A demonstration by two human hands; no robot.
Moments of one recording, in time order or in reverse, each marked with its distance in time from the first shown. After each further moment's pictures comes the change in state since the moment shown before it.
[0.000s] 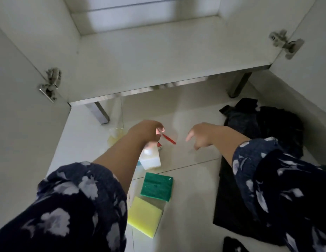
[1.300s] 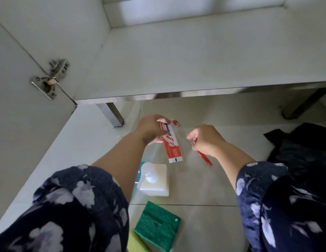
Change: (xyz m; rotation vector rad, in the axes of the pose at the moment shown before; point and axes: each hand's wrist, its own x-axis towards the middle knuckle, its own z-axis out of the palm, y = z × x) left_hand 0.078 -0.027 -0.003 -0.706 0.209 -0.385; right_hand 0.153 0.006 0.000 0.435 0.386 -0.096
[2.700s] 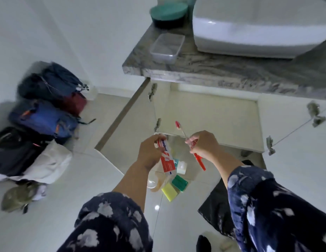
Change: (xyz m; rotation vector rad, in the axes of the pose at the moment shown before) left_hand -0.500 0.267 -0.309 -0.234 0.340 -0.015; right_hand -0.429 -0.387 -0.381 0.040 -0.120 -0.130
